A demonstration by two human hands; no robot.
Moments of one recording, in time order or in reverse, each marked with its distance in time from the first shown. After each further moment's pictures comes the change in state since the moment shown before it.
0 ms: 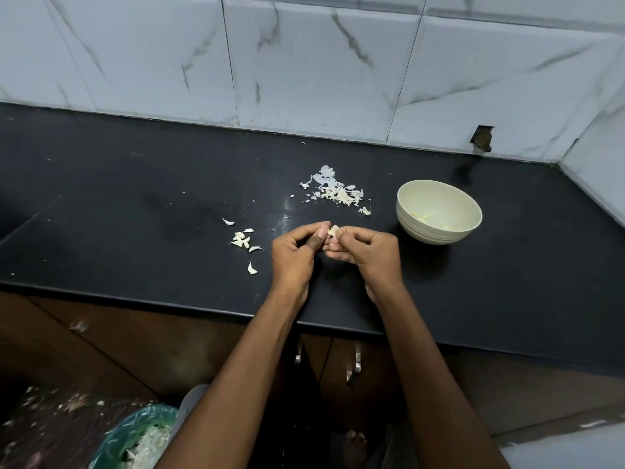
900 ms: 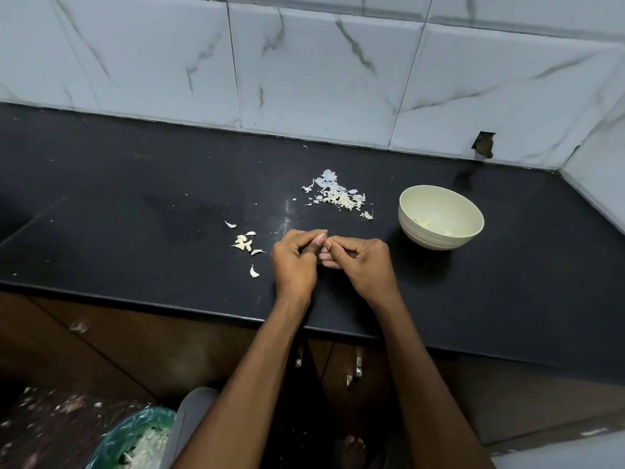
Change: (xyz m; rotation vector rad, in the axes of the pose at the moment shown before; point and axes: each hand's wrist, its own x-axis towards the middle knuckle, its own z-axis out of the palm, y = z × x) left_hand 0.001 -0.008 -0.002 0.222 0.129 0.137; right_hand 0.003 0.016 -0.002 -0.327 -0.183 -0.242
